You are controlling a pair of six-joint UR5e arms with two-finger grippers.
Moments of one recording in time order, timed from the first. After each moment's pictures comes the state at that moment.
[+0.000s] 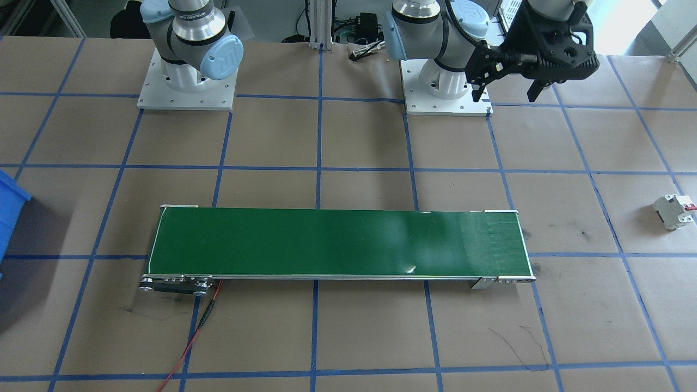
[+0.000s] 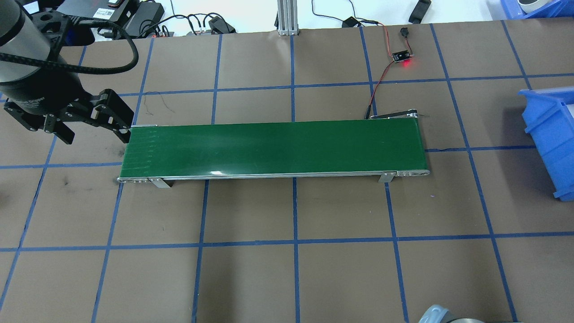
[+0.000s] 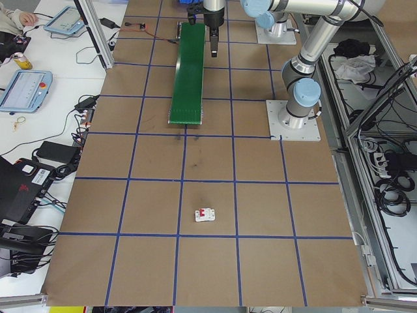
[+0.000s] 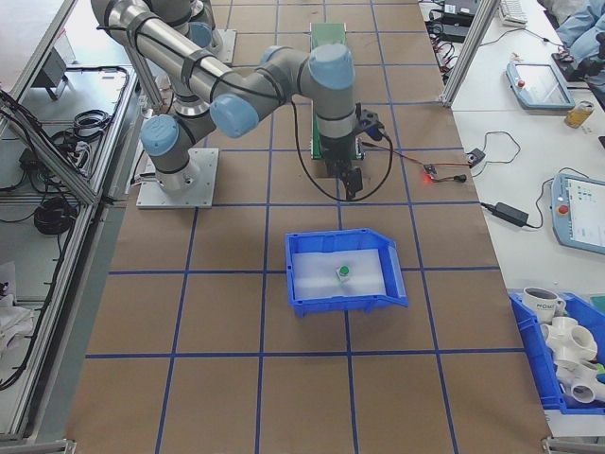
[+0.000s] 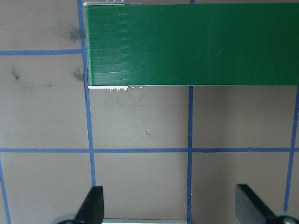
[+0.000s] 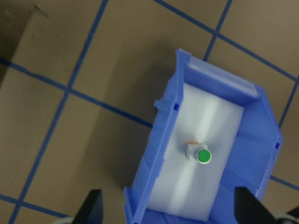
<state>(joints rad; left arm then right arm) -1.46 -1.40 -1.62 -1.73 1.62 0.11 0.90 -1.53 1.61 -1.87 -1.59 -1.10</state>
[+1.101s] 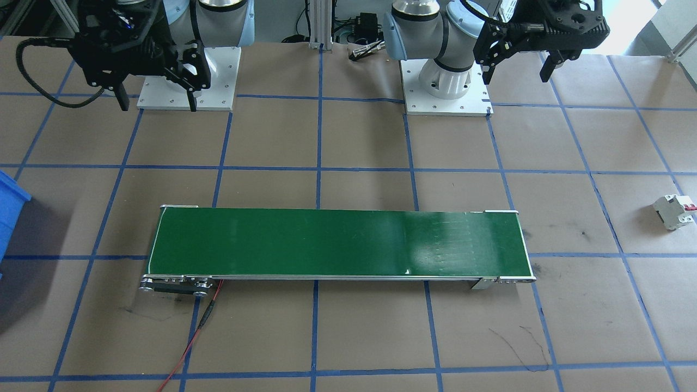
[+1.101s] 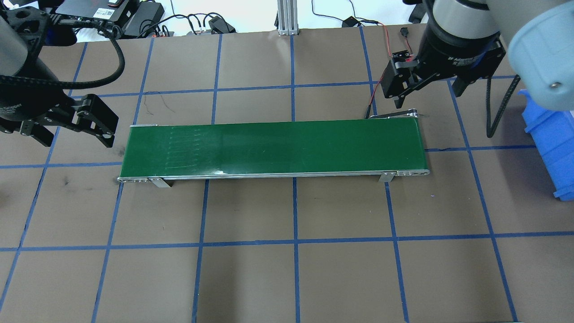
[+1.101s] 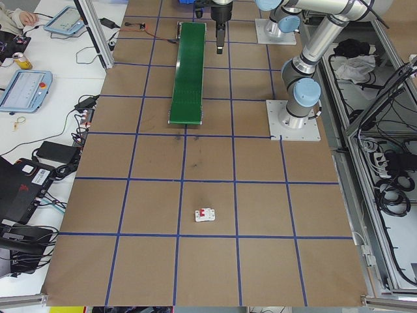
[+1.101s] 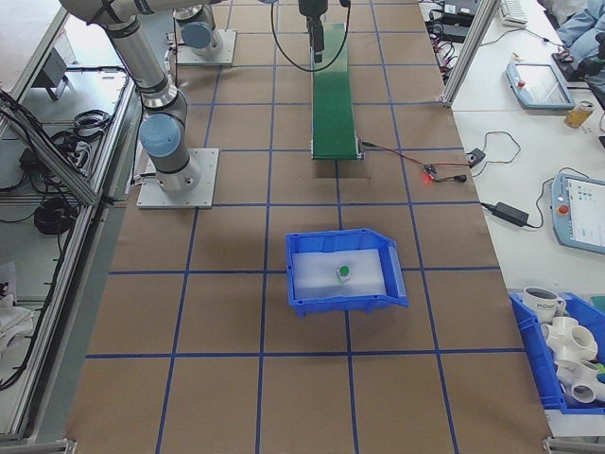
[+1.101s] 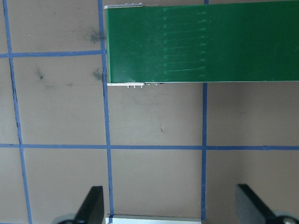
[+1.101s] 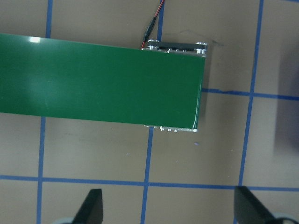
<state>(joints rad) -1.46 -1.35 -1.62 -1.73 1.68 0.12 1.67 -1.65 1.55 -1.55 -1.68 -0.01</state>
